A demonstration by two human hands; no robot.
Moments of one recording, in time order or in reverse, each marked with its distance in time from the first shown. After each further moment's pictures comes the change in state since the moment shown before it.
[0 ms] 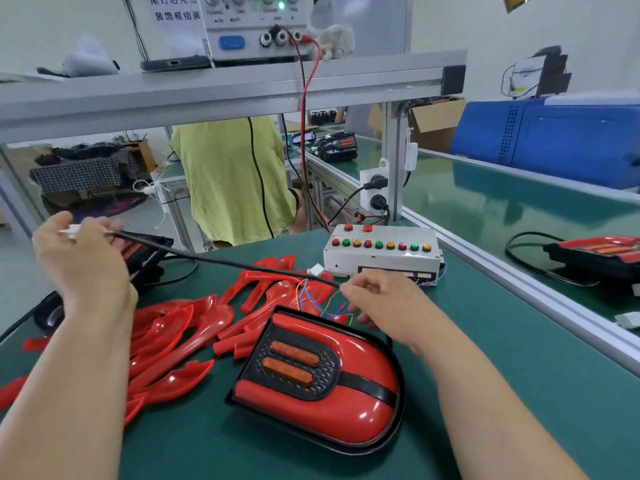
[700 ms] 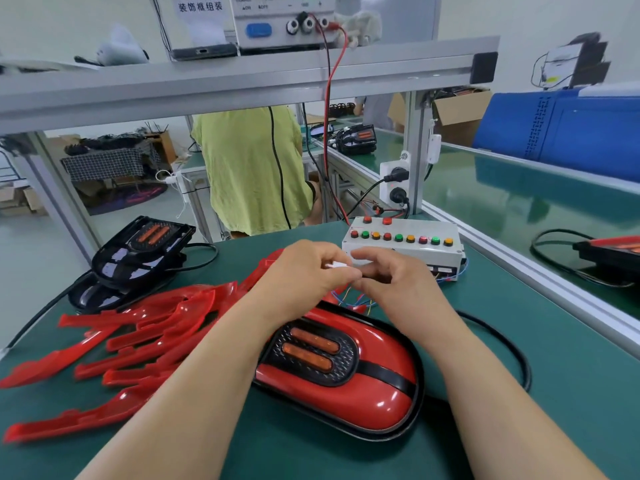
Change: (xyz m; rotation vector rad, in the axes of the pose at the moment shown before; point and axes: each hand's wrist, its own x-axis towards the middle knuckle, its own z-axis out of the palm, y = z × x) left_hand -0.160 -0.009 0.068 0.733 -1.190 0.274; right_hand 0.004 -0.002 0.012 0.136 0.093 -0.257
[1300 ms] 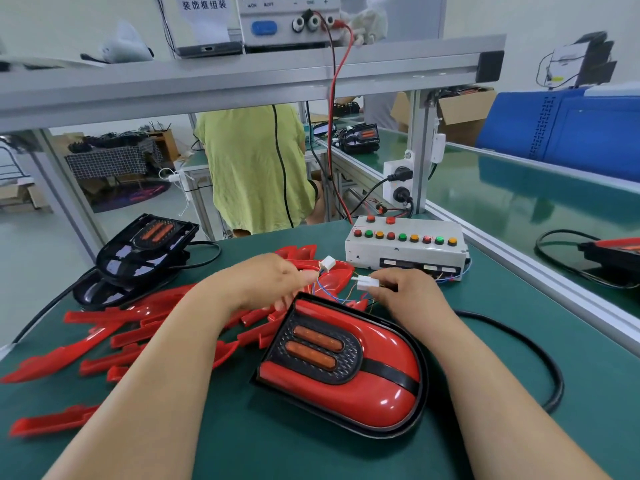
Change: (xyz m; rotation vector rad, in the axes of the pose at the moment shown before) left_hand -0.004 -0.032 -0.043 0.202 -0.260 -0.350; right_hand 0.008 0.021 -0.003 -0.431 -0.007 0.110
